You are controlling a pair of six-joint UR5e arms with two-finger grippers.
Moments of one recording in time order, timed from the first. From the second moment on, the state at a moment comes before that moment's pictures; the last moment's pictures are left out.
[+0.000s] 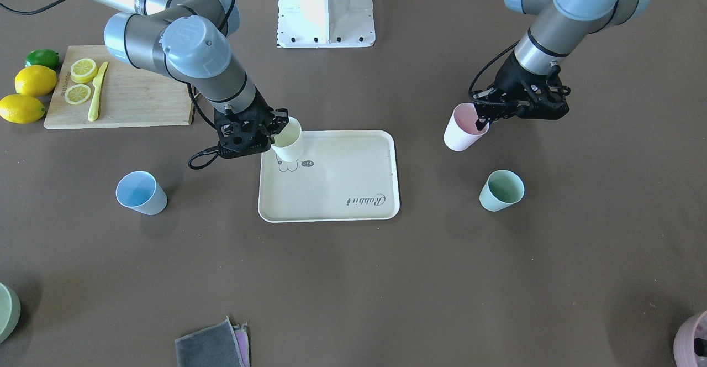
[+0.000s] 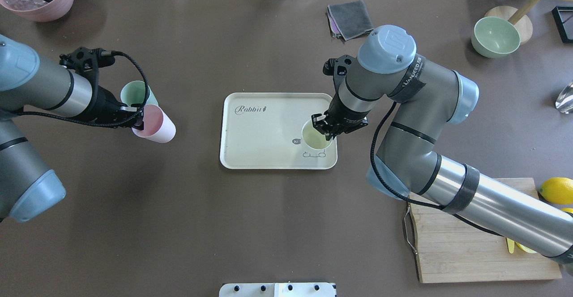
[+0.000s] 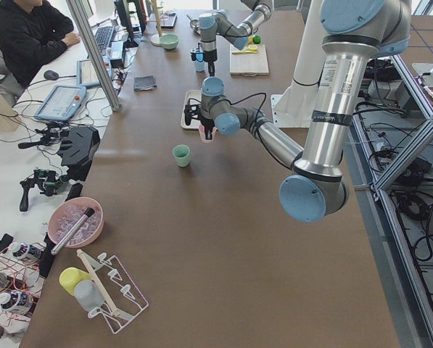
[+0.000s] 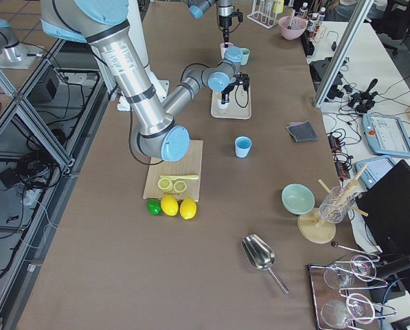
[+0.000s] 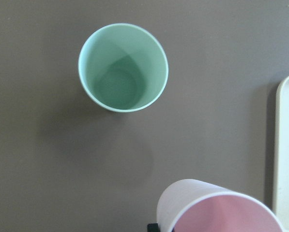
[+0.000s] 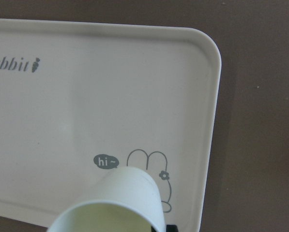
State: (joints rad) left arm -0.79 -1.83 -1.94 -1.83 -2.08 -1.16; right arm 0.64 -0.97 1.65 -1.46 2.15 1.03
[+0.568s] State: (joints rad) left arm -0.77 -1.95 -1.93 -1.74 -2.04 -1.25; right arm 0.64 -0.94 1.62 -1.46 2.13 1.05
